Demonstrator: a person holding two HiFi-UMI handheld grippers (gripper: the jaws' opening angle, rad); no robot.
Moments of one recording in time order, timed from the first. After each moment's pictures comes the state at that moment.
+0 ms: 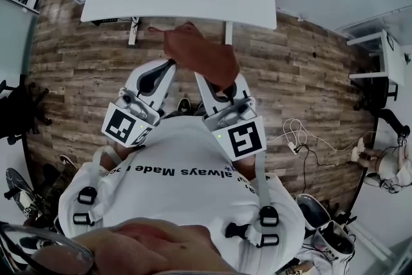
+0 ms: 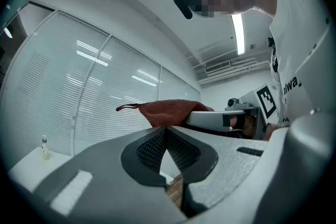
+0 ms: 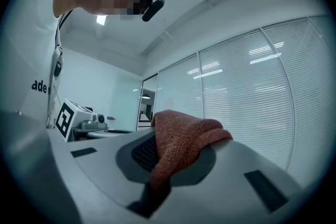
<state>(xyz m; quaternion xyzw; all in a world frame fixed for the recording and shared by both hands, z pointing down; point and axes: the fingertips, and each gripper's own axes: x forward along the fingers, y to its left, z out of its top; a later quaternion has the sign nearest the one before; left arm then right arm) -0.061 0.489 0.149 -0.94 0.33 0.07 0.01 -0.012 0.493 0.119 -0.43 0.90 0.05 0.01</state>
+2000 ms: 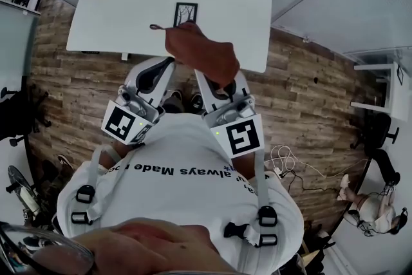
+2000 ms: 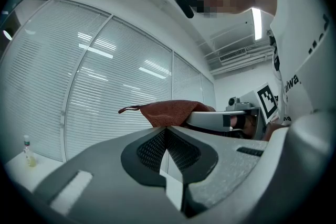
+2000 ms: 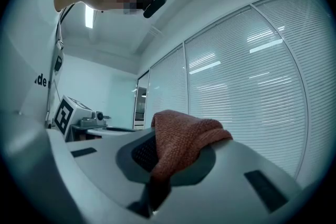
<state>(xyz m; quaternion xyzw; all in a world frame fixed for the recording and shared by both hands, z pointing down) 0.068 0.226 0.162 -0.93 0.37 0.04 0.00 0.121 0.224 0.137 -0.40 0.92 0.02 0.00</state>
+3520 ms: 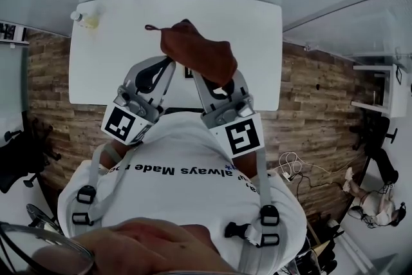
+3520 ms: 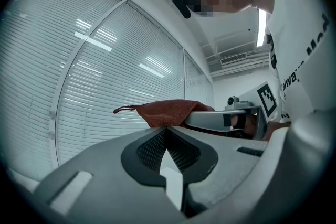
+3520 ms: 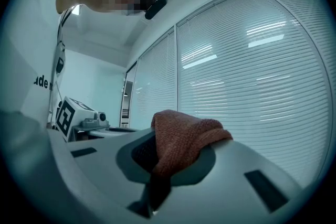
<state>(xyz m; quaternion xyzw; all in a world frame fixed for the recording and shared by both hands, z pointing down) -0.028 -0.038 0.177 -0.95 0.32 0.05 -0.02 0.016 -0.035 0.152 -0.43 0.90 0.02 -0.01</state>
